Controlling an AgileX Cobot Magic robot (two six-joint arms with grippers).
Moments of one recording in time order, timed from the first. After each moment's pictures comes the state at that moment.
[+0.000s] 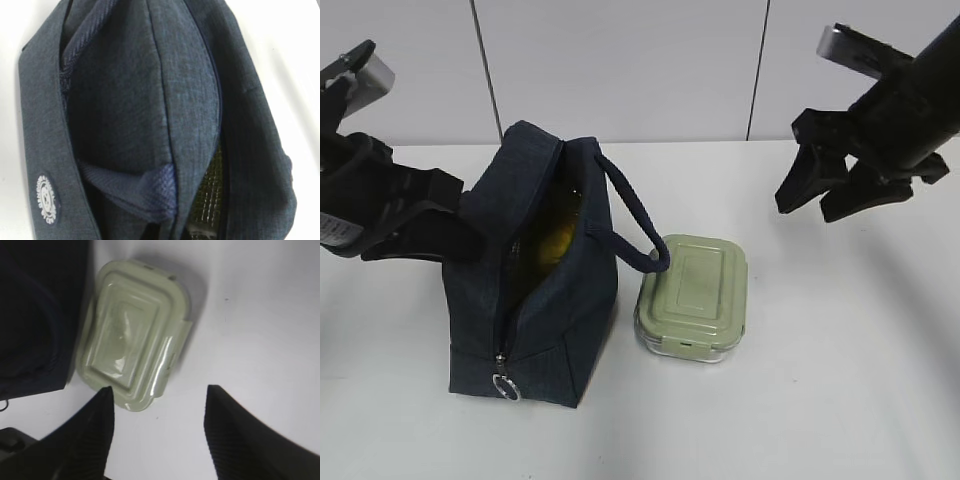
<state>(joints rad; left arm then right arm) -0.26 1.37 -0.88 -0.71 0.73 0.39 0.07 1.71 -1.33 0.53 1.03 -0.28</state>
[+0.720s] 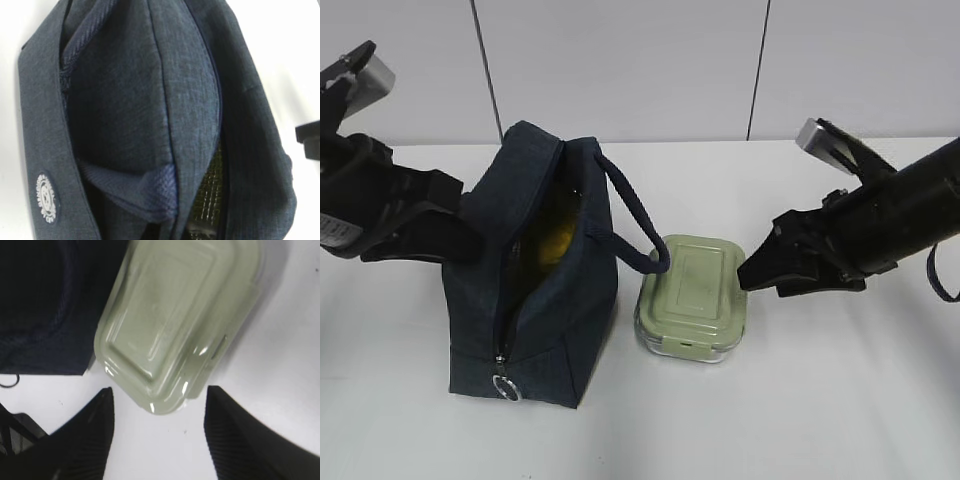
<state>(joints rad) -0.26 1.37 -0.88 -0.71 0.74 0.39 0.07 1.70 -0.96 0.99 0.82 -0.83</state>
